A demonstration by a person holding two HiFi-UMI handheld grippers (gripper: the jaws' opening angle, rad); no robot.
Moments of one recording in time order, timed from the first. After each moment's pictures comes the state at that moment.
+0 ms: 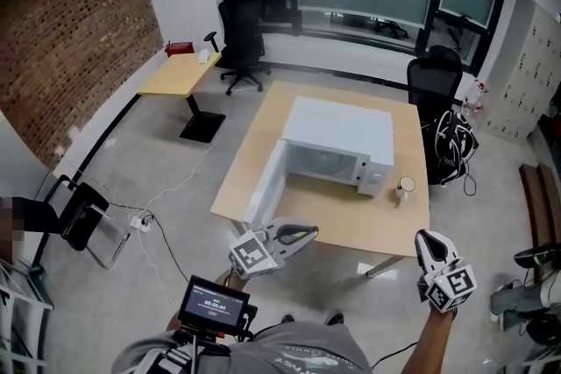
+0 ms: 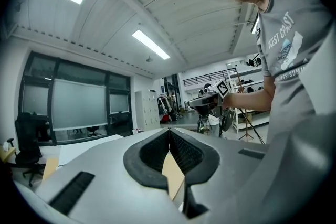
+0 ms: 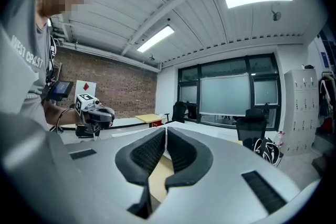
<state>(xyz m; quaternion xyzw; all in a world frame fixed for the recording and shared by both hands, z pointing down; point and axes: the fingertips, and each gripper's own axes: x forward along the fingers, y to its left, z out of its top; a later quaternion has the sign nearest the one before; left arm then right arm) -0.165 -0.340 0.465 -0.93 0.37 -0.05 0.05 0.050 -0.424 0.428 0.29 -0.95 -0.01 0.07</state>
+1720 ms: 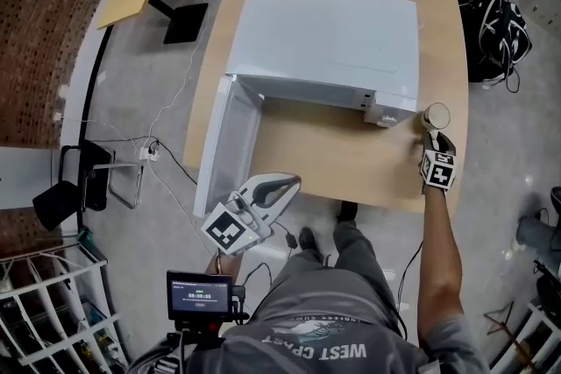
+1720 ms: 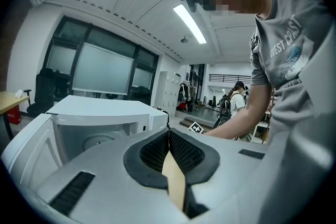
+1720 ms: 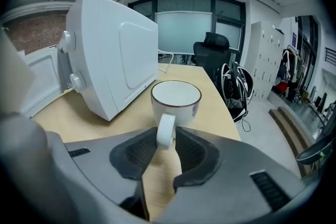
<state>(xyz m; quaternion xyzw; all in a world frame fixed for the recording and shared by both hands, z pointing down) -0.198 -0.578 0.618 -0.87 0.47 -0.06 -0.15 0.084 -0.846 0.884 0.47 -0.80 0.16 0.32</state>
